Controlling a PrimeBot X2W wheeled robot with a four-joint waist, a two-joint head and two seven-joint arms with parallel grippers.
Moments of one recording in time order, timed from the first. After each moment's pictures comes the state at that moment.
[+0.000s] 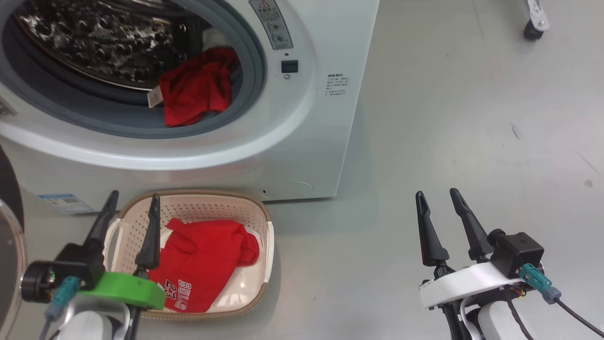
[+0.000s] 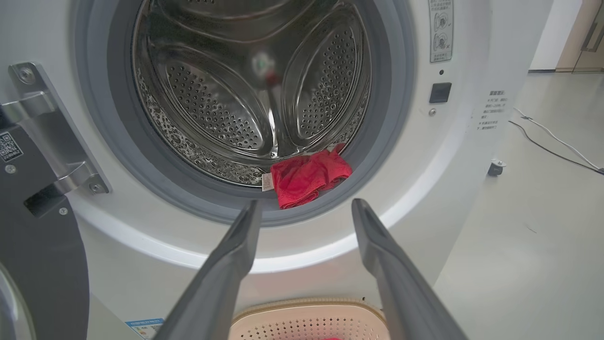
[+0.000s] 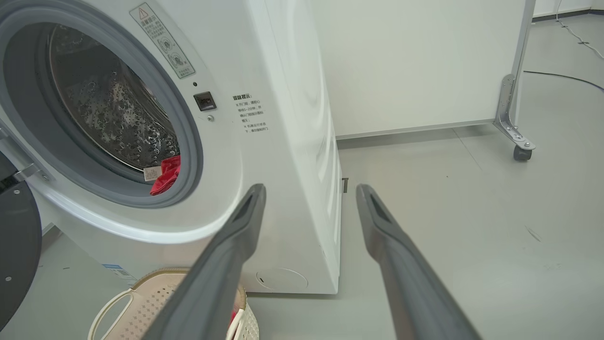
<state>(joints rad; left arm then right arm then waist) -0.10 0.08 -0.05 0.18 -0.21 -0.12 -0.25 -0.03 -0.06 0.28 0.10 0.41 0.07 -0.25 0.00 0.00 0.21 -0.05</state>
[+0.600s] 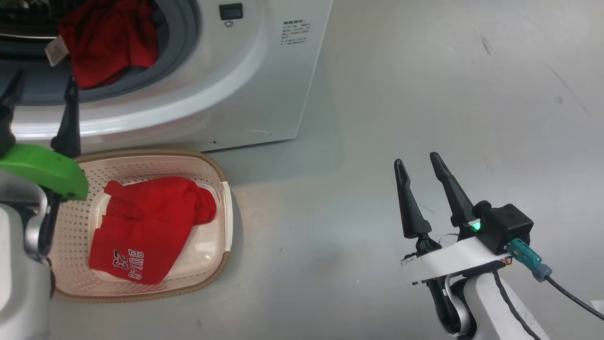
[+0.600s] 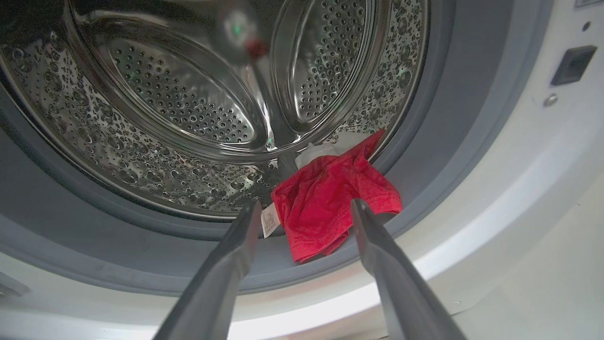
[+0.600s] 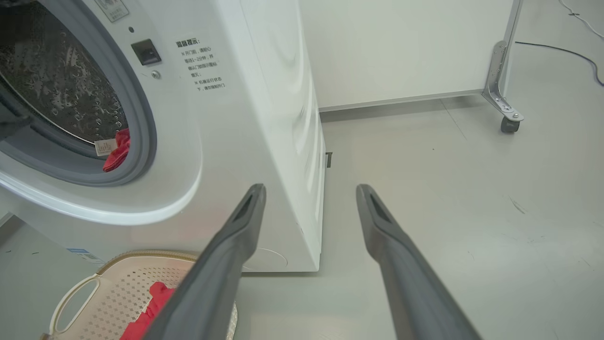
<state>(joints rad) -0.46 0.23 0.01 0.19 -0.23 -0.12 0.02 -0.13 -0.05 0.35 0.05 0.40 0.07 -0.25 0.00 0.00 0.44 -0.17</state>
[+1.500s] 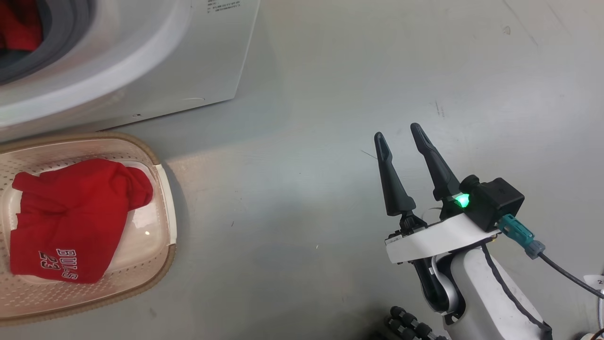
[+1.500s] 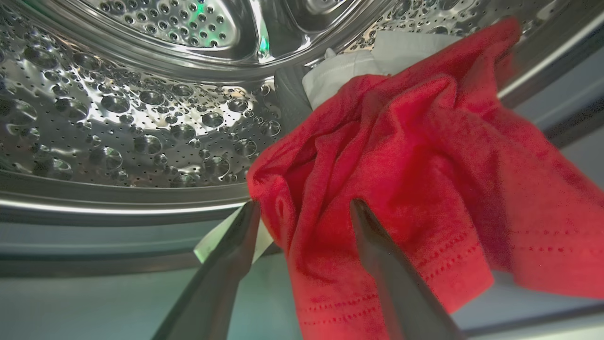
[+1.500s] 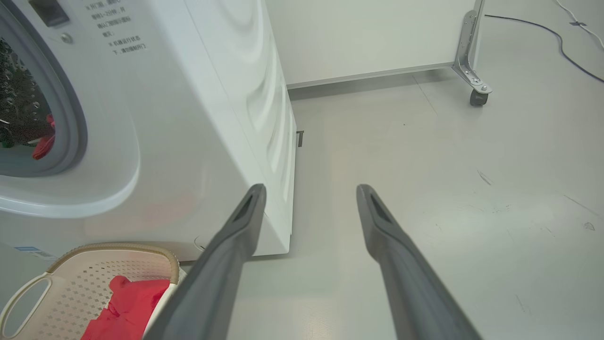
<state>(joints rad) -0.80 0.37 0.07 0.47 -0.22 -0.10 0.28 -0.24 -0.05 0.41 0.05 0.45 0.06 -0.25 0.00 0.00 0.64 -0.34</state>
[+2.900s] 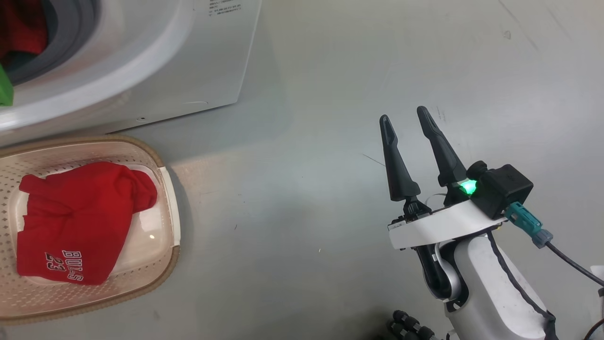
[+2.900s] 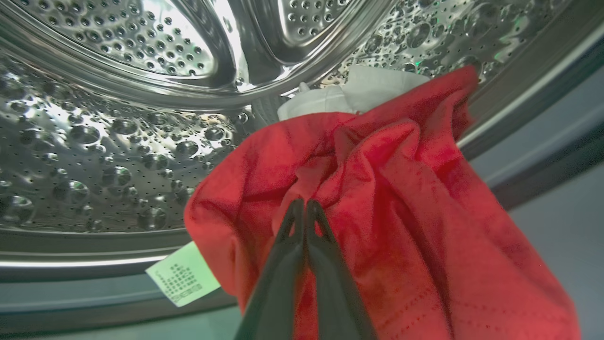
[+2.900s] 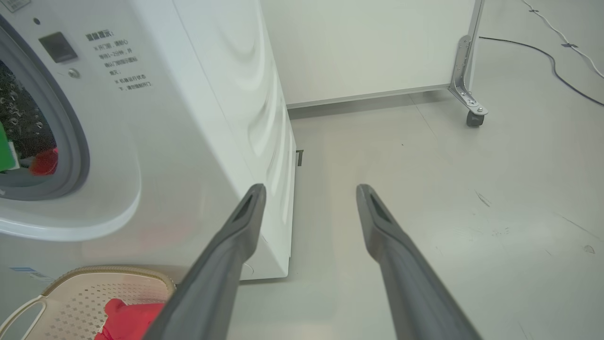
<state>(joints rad) -0.95 0.33 -0.02 0.68 -0.22 -0.12 0.15 -0.28 -0.05 0.40 0.05 0.46 0.01 -0.25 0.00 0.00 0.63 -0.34</state>
